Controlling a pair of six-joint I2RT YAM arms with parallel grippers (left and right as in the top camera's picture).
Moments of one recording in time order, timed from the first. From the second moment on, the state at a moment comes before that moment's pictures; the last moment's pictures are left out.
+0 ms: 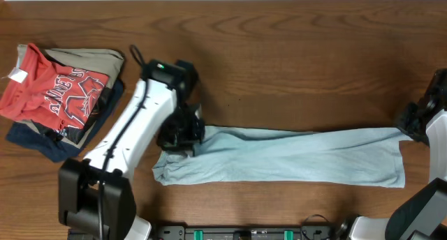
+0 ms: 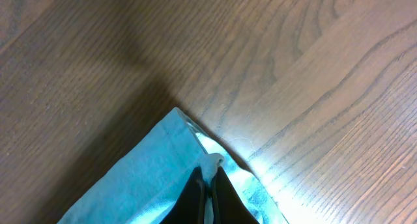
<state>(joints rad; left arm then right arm) -0.38 1.69 1.33 -1.54 0.31 -0.25 -0.49 1.54 1.10 -0.84 0.24 0.26</state>
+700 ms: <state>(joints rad) -0.40 1.69 1.20 -1.46 0.22 -0.32 -0.55 1.62 1.10 -0.86 0.25 0.26</state>
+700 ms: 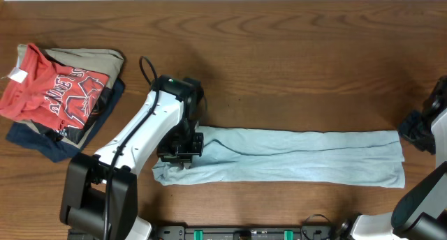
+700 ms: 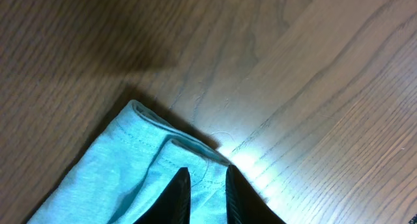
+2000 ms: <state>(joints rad) -0.40 1.69 1.02 -1.05 -0.07 -0.60 -0.55 1.62 1.10 -0.89 0.19 0.27</state>
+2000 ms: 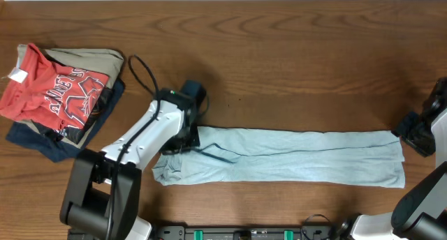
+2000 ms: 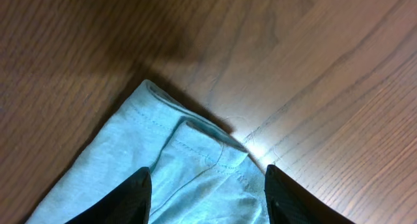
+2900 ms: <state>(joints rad) -0.37 1.60 1.10 -1.08 -0.09 -0.51 -0.55 1.62 1.10 -0.98 0.13 0.24</state>
